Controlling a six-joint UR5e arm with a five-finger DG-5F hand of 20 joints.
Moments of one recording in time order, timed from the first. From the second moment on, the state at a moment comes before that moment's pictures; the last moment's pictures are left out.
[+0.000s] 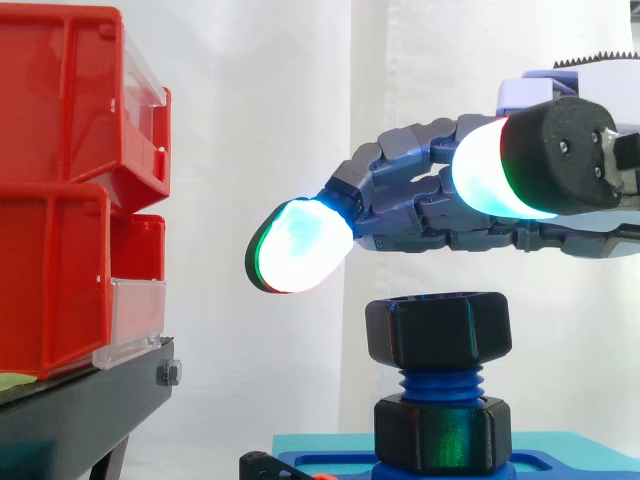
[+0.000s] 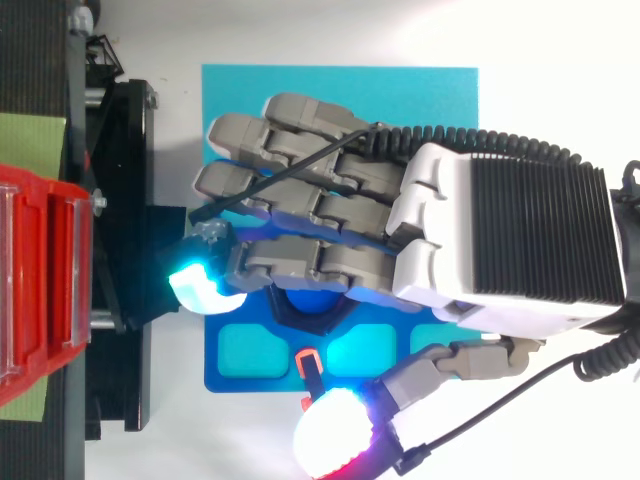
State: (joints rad) arm 0.21 -2.16 -1.37 -2.59 -1.31 -1.19
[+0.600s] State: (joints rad) arm 0.21 -2.17 -1.37 -2.63 -1.31 -1.18
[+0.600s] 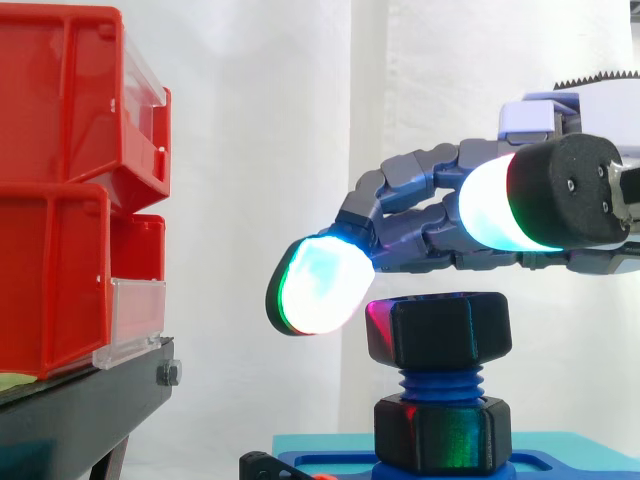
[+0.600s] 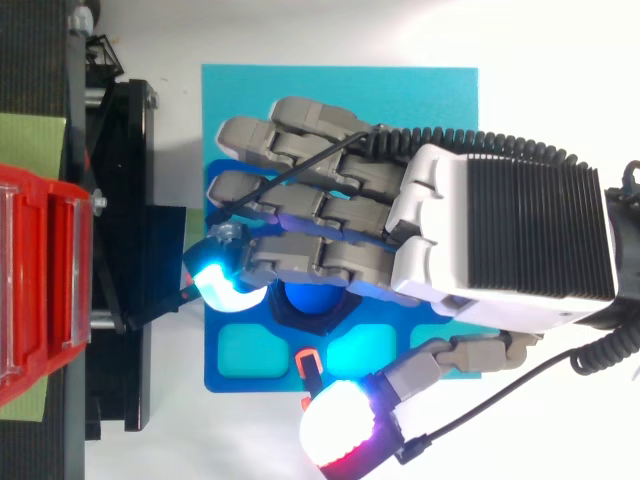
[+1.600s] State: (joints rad) arm 0.18 -2.16 -1.37 -2.64 -1.34 -1.19
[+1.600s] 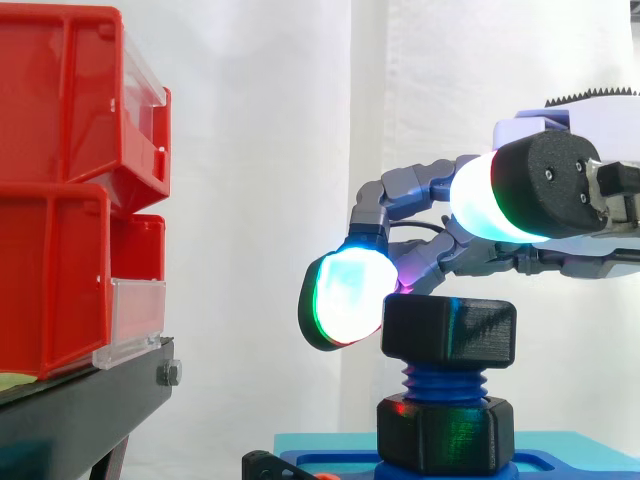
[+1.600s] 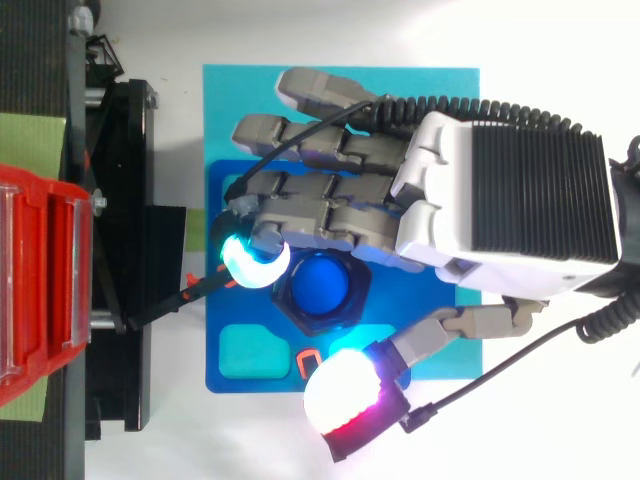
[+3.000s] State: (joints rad) arm 0.13 -2.16 -1.35 -2.68 -1.40 -1.20
